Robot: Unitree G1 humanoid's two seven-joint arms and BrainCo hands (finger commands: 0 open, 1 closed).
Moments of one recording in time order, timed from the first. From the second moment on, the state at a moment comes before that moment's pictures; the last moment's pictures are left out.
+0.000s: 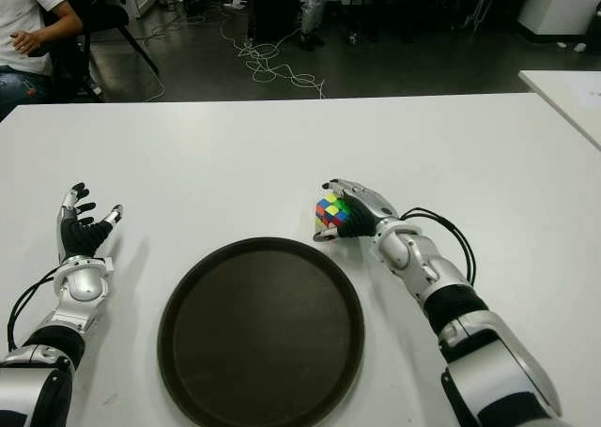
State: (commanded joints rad) left arm -0.51 0.25 0.06 1.20 0.21 -0.49 0.56; right arm -0.60 -0.32 0.43 0.90 -0.58 -0.30 -0.05
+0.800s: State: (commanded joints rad) left arm -0.51 0.24 0.06 1.19 0.20 -0.49 0.55; right arm -0.60 -0.33 0.43 0.91 -0.58 -0.29 -0.05
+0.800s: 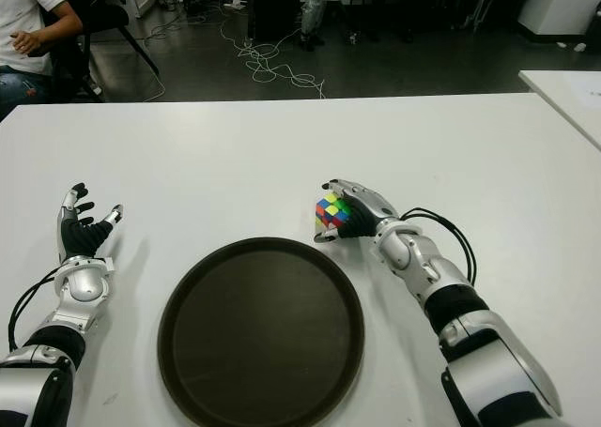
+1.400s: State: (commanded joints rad) left arm -0.51 0.24 0.06 1.19 0.20 -0.49 0.55; right arm -0.57 -0.30 0.36 0.89 -0.52 -0.27 -0.12
